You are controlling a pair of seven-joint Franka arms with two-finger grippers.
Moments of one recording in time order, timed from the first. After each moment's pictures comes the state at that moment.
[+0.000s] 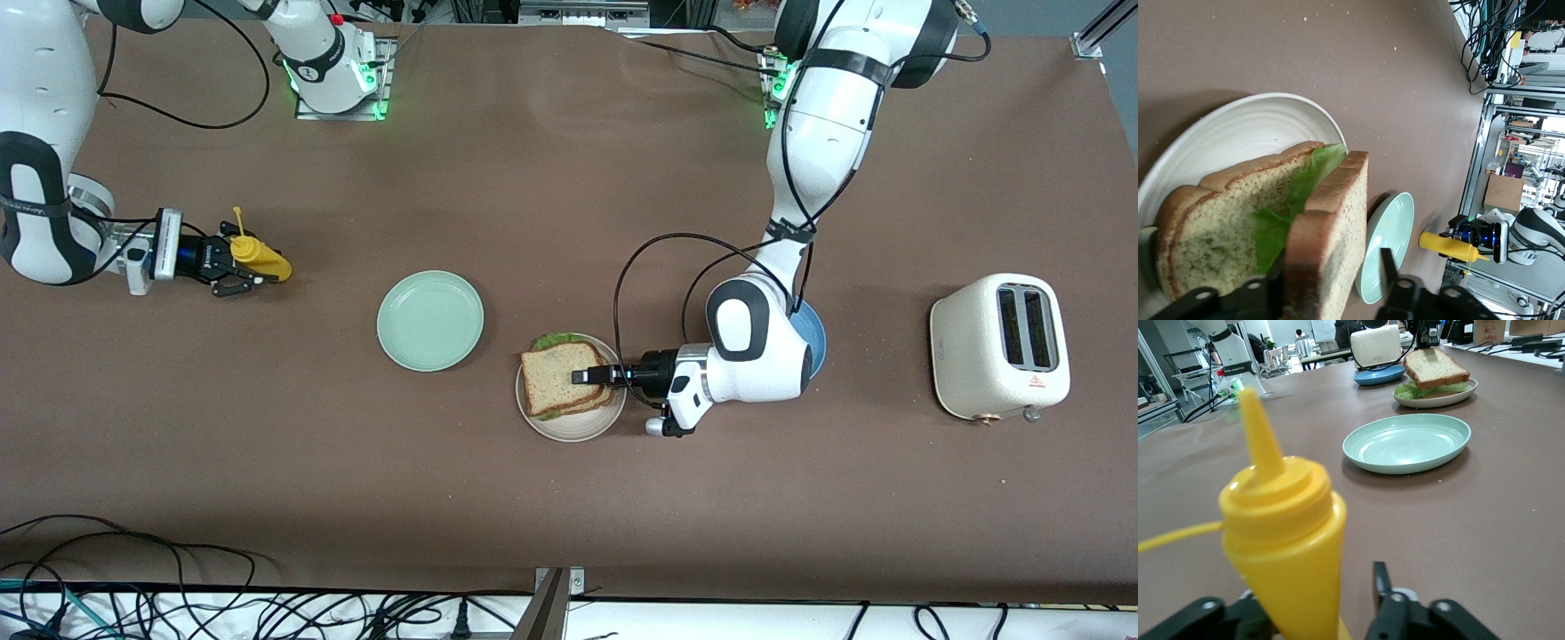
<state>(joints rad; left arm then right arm) -0.50 0.97 0.13 -1.26 -1.39 2.09 0.30 -0.01 0.69 -0.55 -2.02 1.10 1.46 -2.66</state>
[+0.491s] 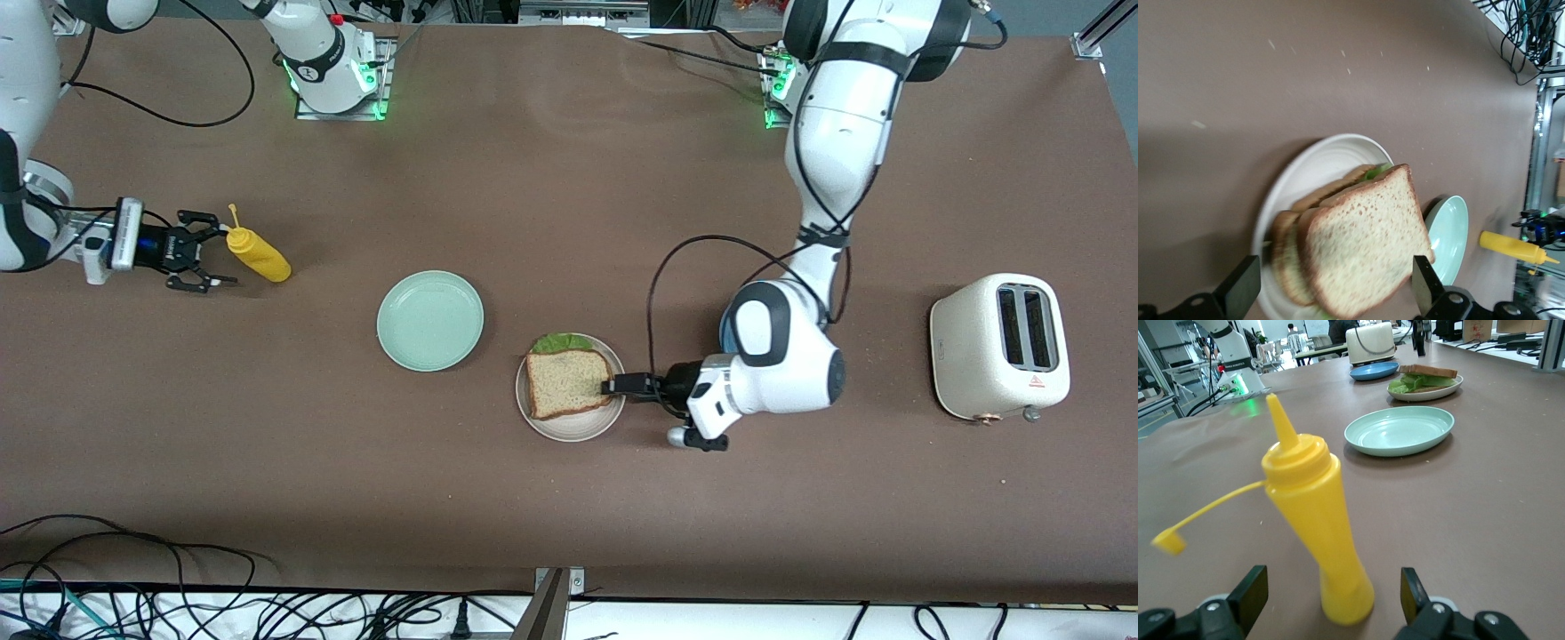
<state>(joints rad) -0.45 0.91 0.19 -1.24 -1.12 2.04 0.29 -0.15 0.70 -0.56 -1.93 0.99 1.41 -2.65</state>
